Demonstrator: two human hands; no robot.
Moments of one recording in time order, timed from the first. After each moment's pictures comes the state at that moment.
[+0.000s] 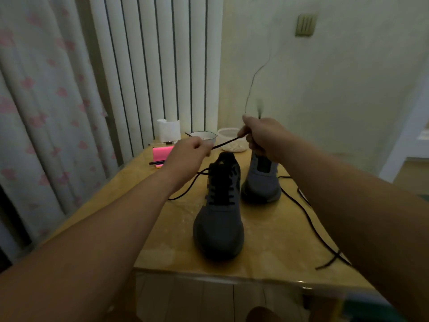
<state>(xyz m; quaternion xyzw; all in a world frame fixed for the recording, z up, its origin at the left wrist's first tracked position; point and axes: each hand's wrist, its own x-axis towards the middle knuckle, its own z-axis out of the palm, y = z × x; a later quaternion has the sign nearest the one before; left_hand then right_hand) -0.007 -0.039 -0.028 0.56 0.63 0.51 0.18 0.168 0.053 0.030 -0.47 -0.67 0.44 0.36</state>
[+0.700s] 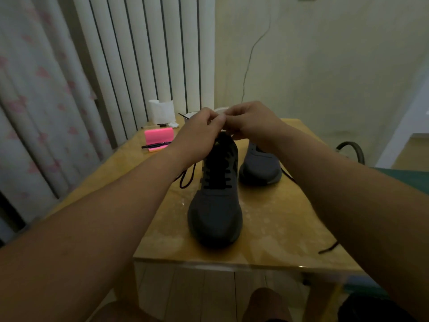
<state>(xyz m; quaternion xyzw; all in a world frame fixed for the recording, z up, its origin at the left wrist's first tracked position) 0.017 -0.014 -0.027 0.62 0.61 0.46 0.18 0.163 0.059 -0.006 -0.35 -0.77 0.38 0.36</state>
